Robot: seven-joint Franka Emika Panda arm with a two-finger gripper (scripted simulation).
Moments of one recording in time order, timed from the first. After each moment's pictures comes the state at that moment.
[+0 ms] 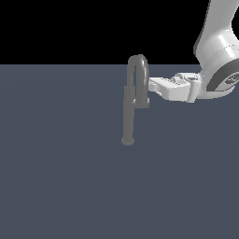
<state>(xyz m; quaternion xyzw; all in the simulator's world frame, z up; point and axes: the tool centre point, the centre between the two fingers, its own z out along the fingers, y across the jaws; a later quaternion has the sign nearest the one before) 0.015 -0.083 0.217 -0.51 0.49 0.51 0.49</state>
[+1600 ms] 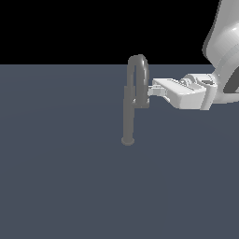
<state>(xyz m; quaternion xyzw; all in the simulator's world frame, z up) -0.046 -0.086 0.219 -0.52 0.48 0.50 0.49</state>
